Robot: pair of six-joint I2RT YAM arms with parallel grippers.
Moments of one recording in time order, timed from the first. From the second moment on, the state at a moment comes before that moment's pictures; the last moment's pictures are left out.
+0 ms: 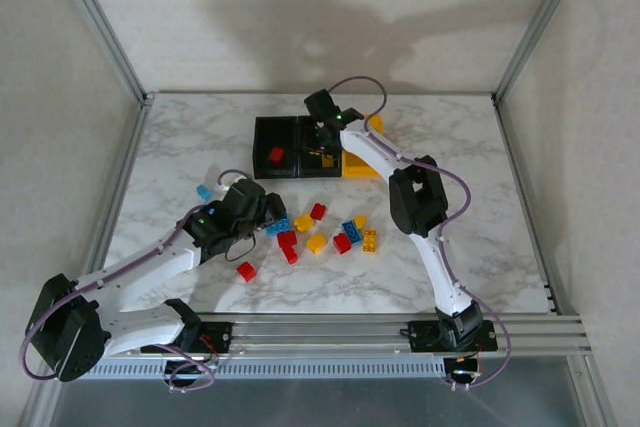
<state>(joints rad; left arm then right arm) -0.64 1.13 0.72 -0.40 -0.20 -0.99 0.61 2.39 2.14 -0.75 0.02 0.59</state>
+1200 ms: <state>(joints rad) -0.63 1.13 0.73 -0.44 -0.22 -0.99 0.64 1.83 1.61 -0.55 0.01 0.59</state>
